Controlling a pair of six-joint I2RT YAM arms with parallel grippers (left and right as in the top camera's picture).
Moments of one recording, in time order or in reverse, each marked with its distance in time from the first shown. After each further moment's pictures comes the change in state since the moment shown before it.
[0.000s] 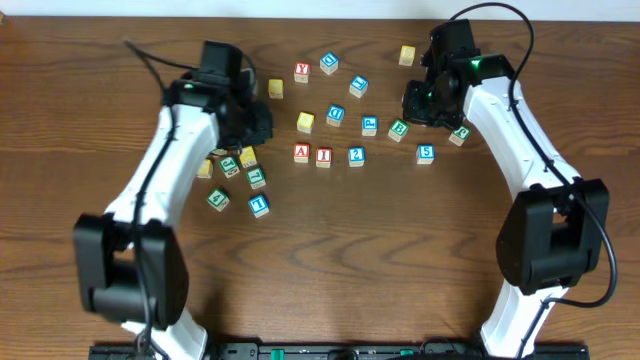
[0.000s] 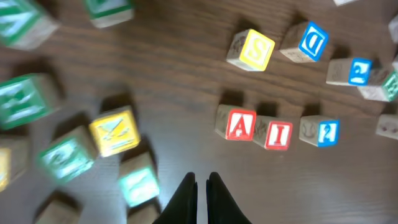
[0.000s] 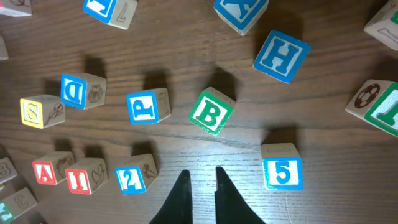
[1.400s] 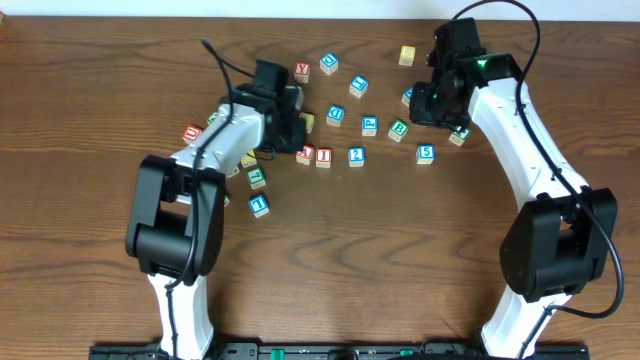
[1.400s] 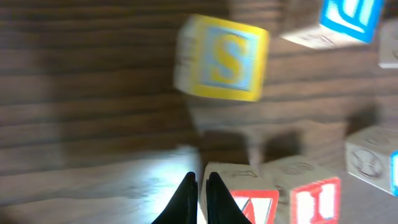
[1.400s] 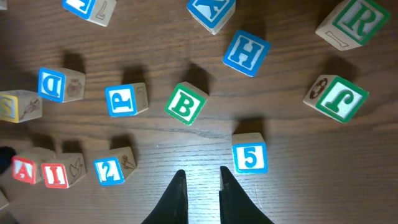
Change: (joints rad) left arm -0.119 0.254 0.000 0.220 0.008 0.148; right arm 0.000 -0.037 0.000 -0.052 0.087 -0.035
